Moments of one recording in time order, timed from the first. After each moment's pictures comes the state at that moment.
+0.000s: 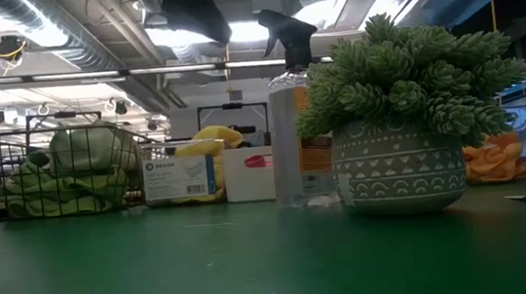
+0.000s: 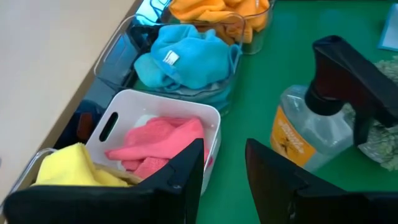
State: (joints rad) left arm 0.07 1.41 1.26 -0.57 -0.32 -0.04; right arm 0.88 1.34 1.21 -1.12 0.19 1.28
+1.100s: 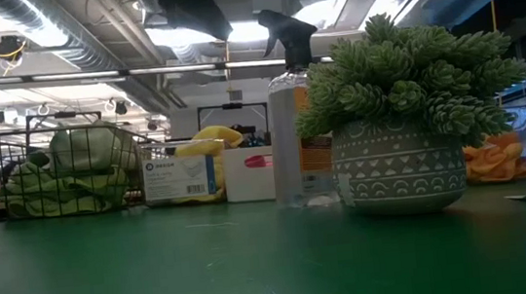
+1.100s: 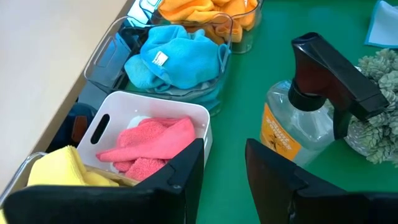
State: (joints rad) left arm 0.04 1.41 1.26 -0.58 -0.32 -0.04; right arm 0.96 1.63 1.21 -0.83 -0.09 1.37
